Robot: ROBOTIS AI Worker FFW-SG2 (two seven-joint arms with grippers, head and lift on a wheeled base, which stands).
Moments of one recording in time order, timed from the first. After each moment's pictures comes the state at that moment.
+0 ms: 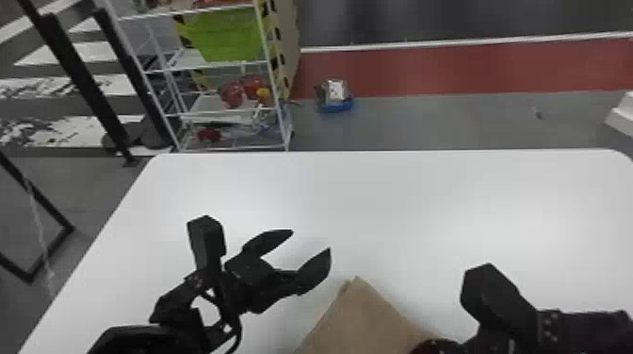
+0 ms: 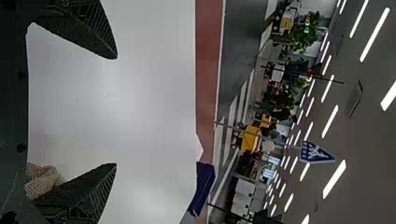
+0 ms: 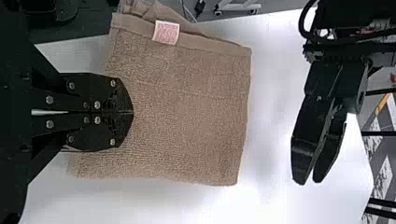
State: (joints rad) left arm 0.33 0.00 0.13 -2.01 0.06 0.48 -0.71; right arm 0.31 -0.21 0.31 -2.24 0.72 0.83 1.36
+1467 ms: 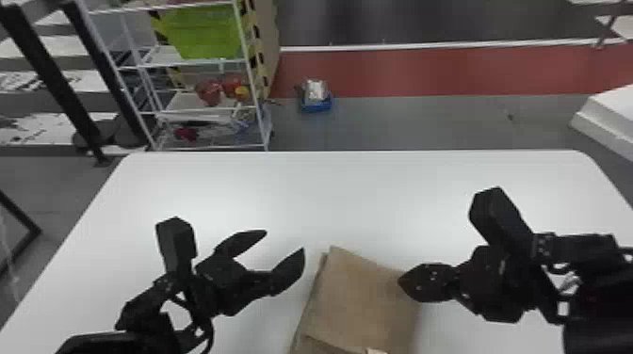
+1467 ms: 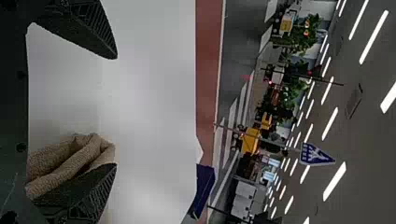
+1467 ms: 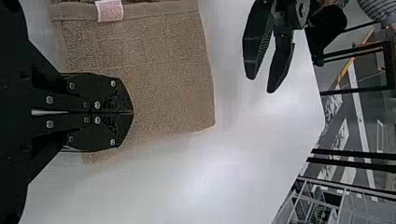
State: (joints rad) left arm 0.33 0.00 0.14 -2.01 0.06 0.48 -0.71; right arm 0.12 -0.14 0.15 -2.11 0.64 0.78 1.36
